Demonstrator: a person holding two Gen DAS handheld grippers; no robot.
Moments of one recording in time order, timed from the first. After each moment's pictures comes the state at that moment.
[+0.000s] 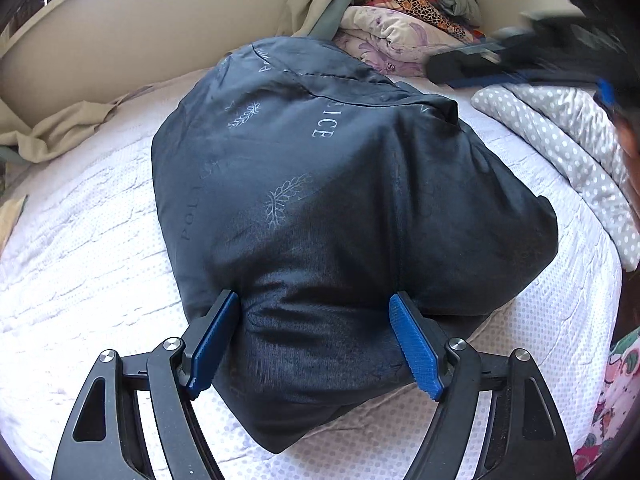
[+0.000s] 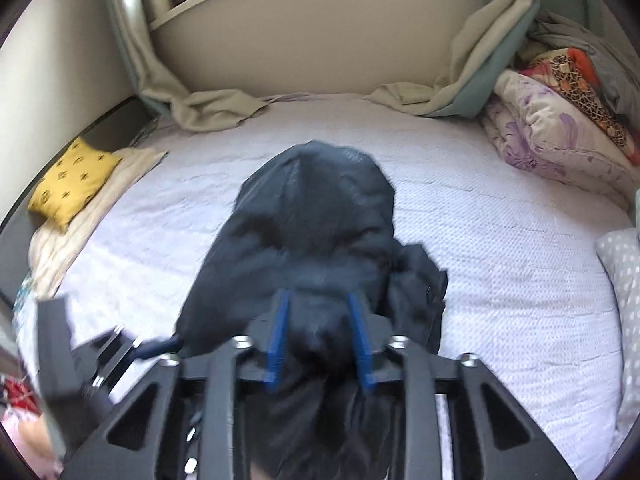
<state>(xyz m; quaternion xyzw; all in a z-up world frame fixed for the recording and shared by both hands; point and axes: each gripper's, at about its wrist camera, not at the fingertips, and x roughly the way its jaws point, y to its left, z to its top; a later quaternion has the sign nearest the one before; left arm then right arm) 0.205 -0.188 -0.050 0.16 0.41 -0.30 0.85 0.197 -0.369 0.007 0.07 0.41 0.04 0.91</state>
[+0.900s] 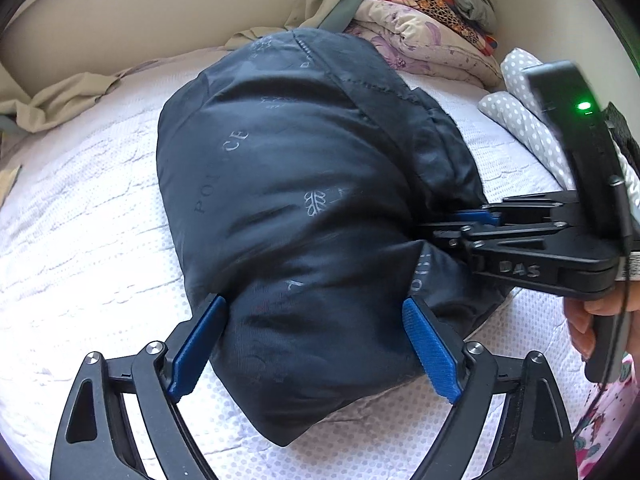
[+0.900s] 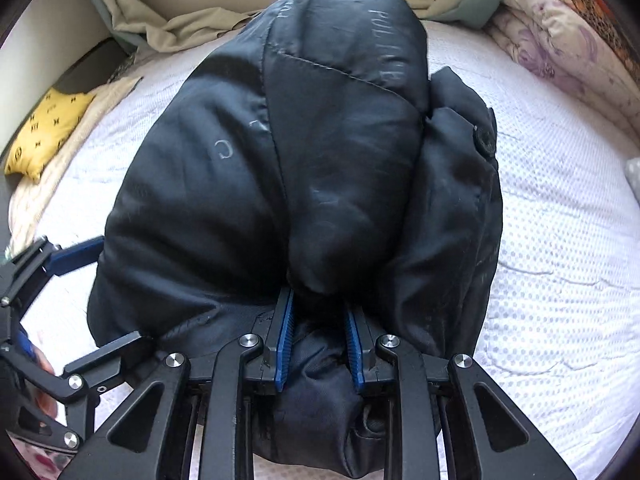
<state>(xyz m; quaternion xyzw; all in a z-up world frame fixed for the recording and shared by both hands) 0.217 -0.172 -0.057 0.12 0.44 -0.30 0.84 0.209 -0.364 -0.103 0.09 0.52 0.02 0.85</state>
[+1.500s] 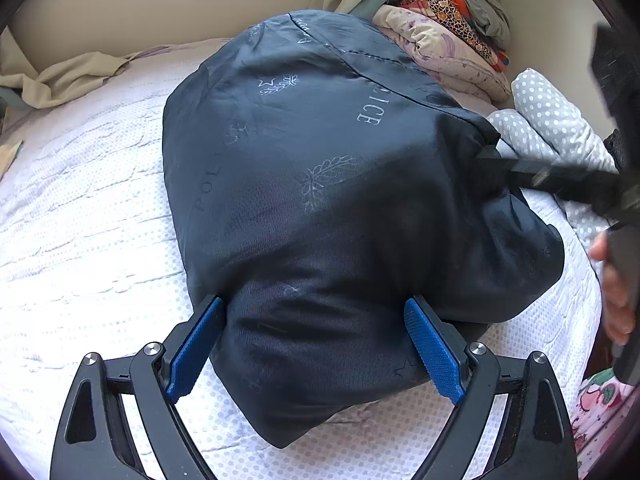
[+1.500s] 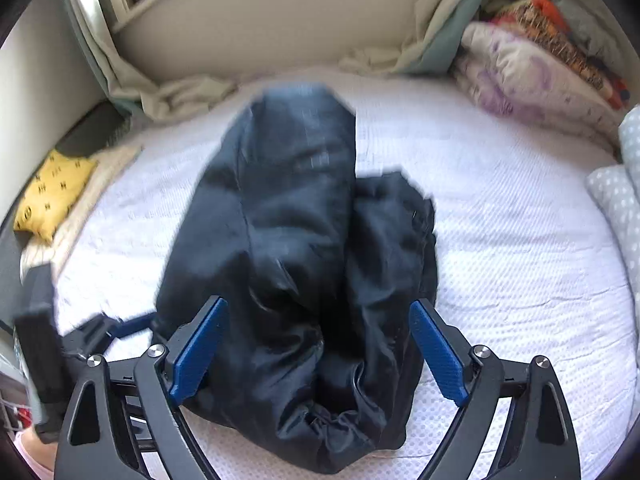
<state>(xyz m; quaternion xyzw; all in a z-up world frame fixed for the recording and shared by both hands) 0.220 -0.165 -0.055 0.09 0.46 -0.29 0.84 0.195 -0.378 -0.031 0.12 0.46 -0.02 0.88</state>
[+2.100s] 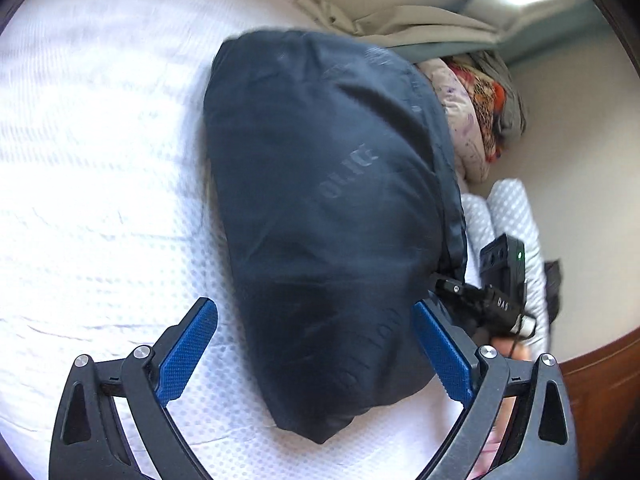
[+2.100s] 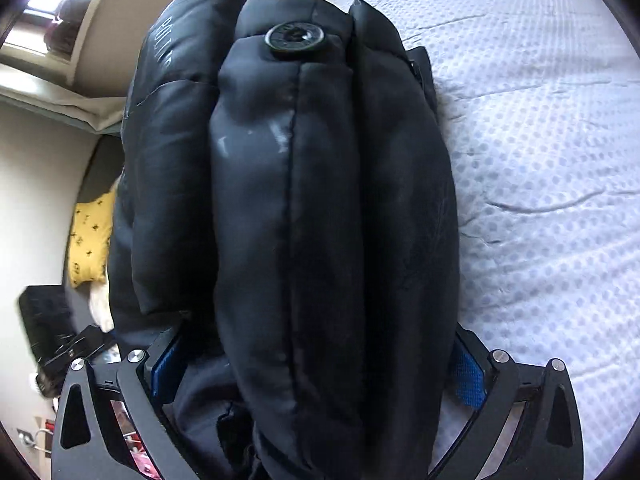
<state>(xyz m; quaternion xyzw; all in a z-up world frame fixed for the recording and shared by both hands) 0.291 -0.079 -0.077 -0.18 0.56 -0.33 0.74 0.229 -0.448 -0.144 0.34 0.52 0.07 0.78</state>
